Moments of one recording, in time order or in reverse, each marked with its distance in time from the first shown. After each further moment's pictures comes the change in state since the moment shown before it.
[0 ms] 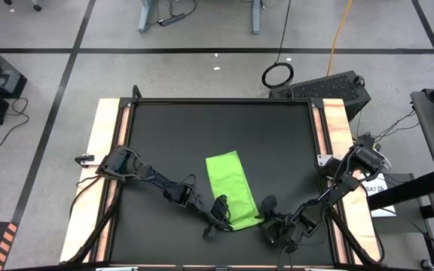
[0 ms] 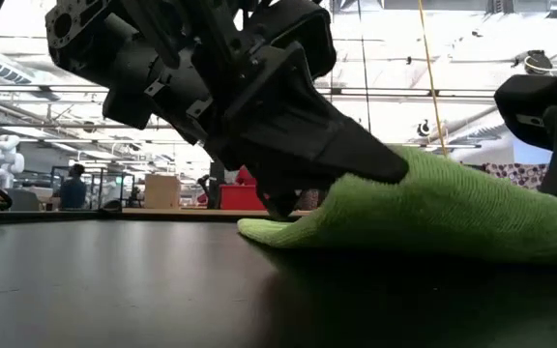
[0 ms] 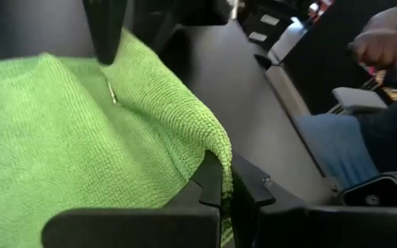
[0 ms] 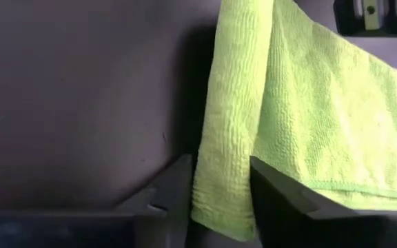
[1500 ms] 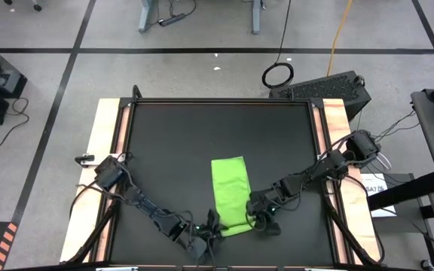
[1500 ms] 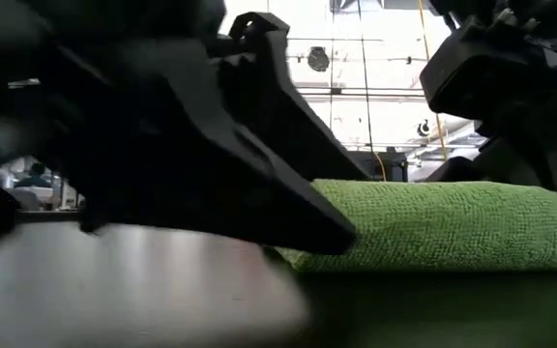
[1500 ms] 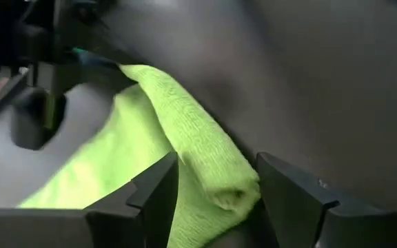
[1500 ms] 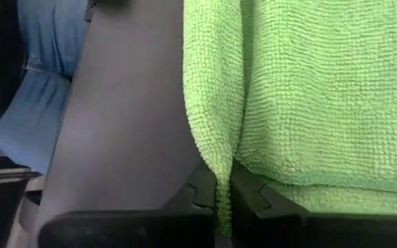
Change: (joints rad) left arm -0.285 0.041 0.182 -0.392 -0.740 0.653; right arm -0.415 -0.076 -0.018 0.102 -1.001 0.179
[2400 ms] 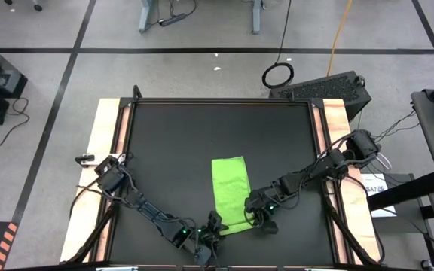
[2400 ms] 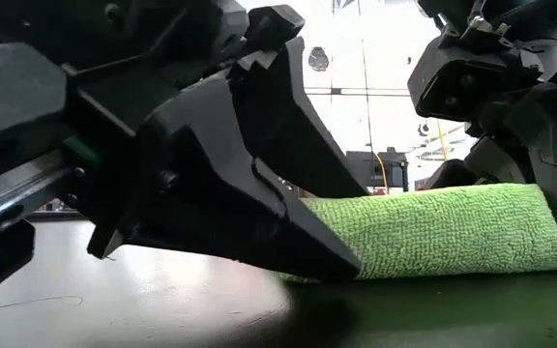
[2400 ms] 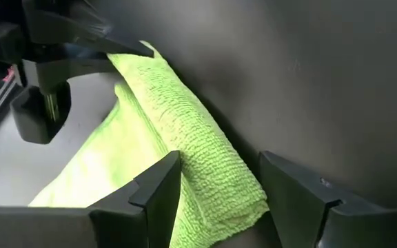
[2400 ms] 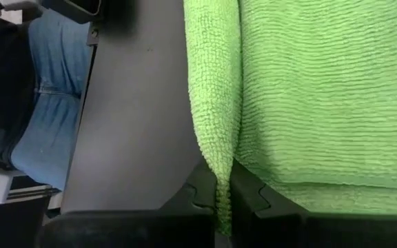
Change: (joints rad) left arm -0.019 0.087 0.131 -0.291 -0.057 -0.043; right arm -0.027 -0.002 0.002 0.019 -0.026 0.091
